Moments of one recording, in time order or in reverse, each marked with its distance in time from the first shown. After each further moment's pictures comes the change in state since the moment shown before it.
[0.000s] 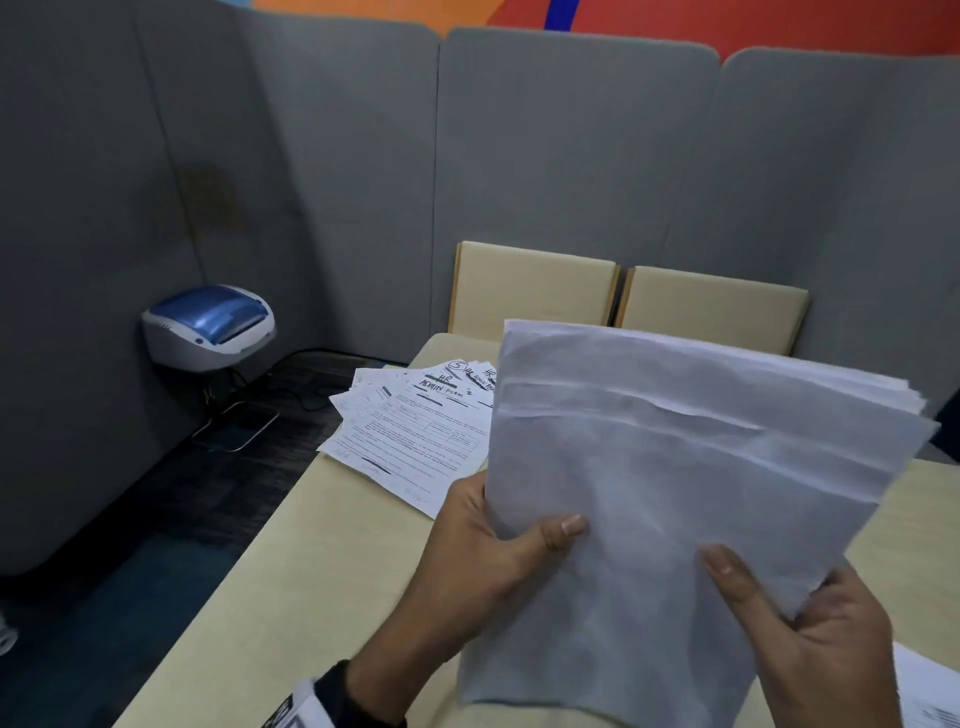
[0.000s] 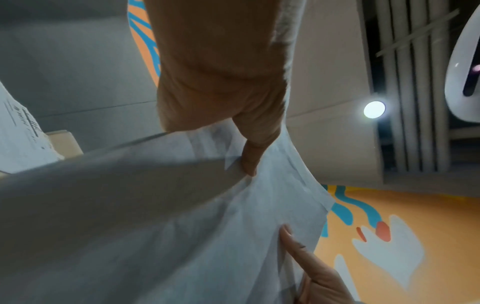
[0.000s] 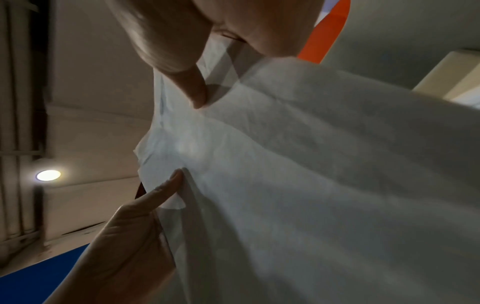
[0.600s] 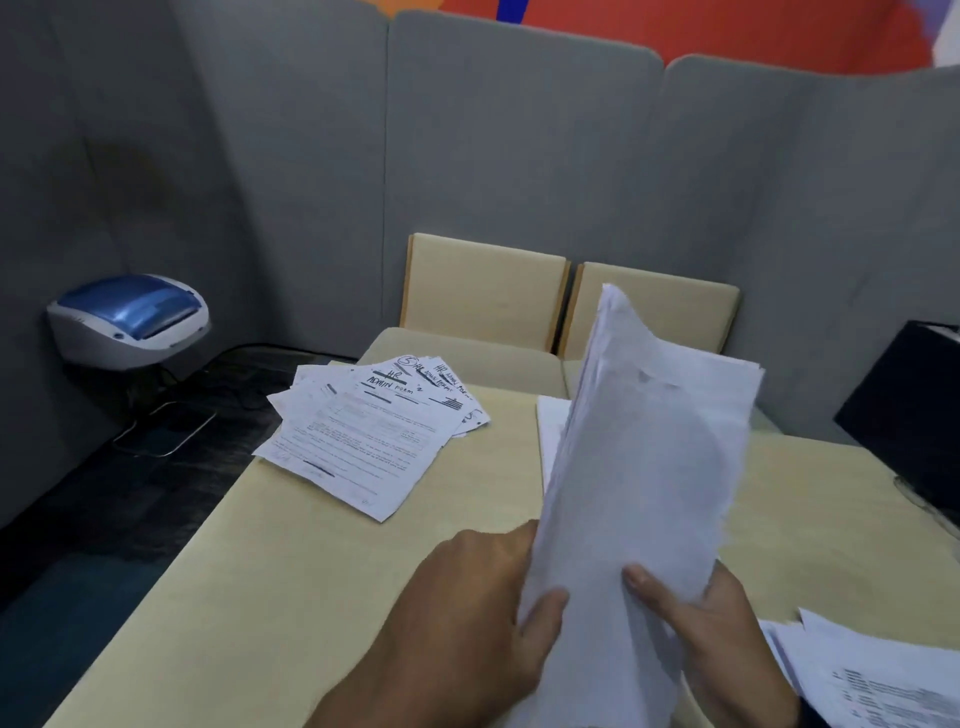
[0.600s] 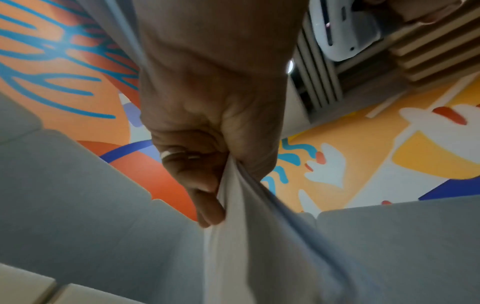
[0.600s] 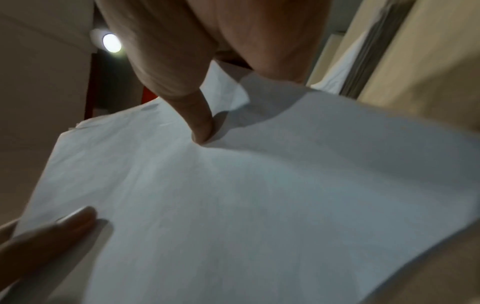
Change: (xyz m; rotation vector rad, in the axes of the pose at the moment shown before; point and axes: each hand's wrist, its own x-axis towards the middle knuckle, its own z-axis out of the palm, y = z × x) left_hand -0.023 0.021 0.025 1.024 -0.267 0.070; right_hand 0.008 0.066 -0.020 0.011 -0.160 0.378
